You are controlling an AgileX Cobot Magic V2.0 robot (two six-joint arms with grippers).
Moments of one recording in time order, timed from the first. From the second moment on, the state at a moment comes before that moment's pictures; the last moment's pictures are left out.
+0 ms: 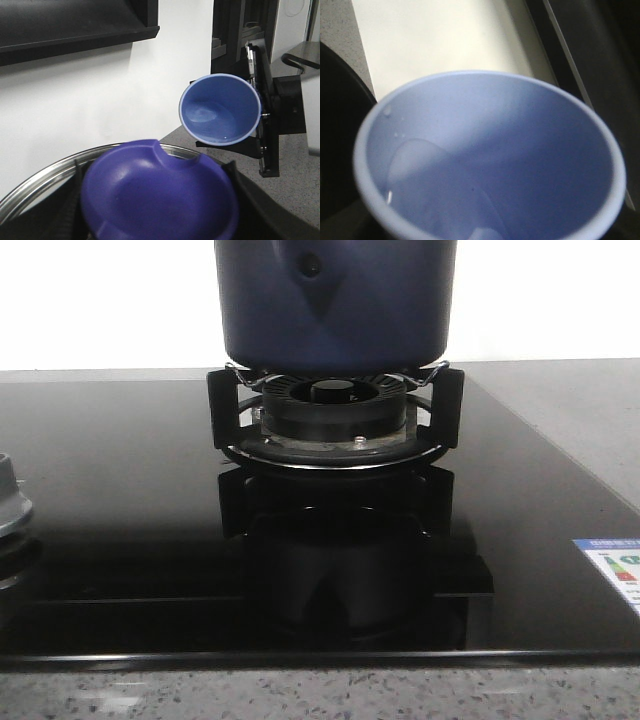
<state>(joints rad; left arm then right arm) -0.06 1.16 -1.09 -1.56 0.87 1.59 0.38 1.32 -1.09 -0.83 -0.17 -0.38</state>
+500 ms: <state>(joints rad) -0.06 1.16 -1.09 -1.56 0.87 1.59 0.40 1.33 -1.09 -0.95 -0.14 -0.39</state>
